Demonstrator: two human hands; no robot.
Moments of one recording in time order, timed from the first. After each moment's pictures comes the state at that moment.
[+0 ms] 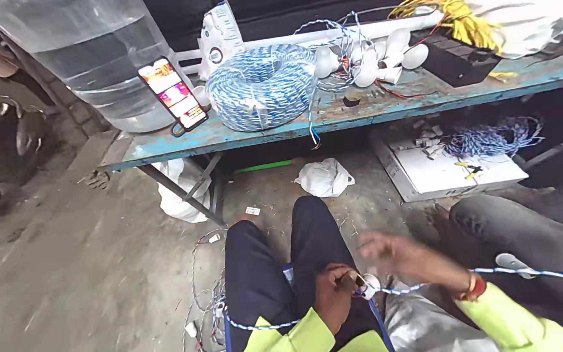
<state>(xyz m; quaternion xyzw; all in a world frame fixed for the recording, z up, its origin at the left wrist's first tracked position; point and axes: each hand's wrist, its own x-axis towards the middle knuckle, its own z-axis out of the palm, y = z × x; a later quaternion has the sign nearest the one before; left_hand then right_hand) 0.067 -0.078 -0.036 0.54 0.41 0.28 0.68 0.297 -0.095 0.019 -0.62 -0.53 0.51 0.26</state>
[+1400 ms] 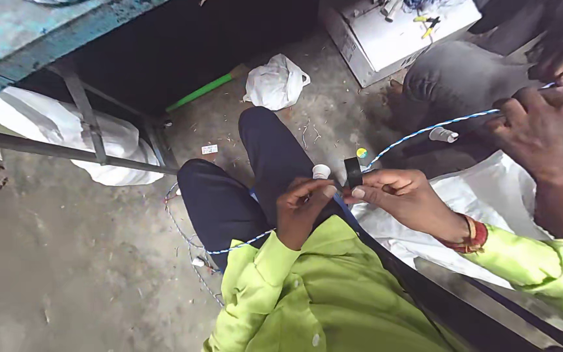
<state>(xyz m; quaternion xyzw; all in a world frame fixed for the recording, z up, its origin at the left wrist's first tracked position) 0.050 -0.091 -0.010 0.54 0.26 0.32 0.73 0.231 -0.212 0.024 -0.59 -0.42 0.42 0.55</state>
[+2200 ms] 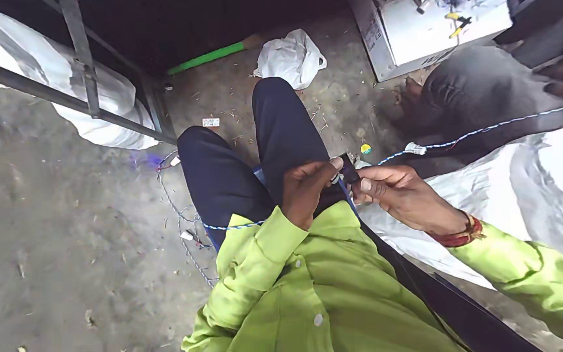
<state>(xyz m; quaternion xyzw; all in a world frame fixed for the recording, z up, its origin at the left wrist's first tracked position) 0.047 -0.090 0.005 0.43 0.39 0.25 0.78 0.218 -0.206 0.013 -0.52 -0.34 0.58 0.53</state>
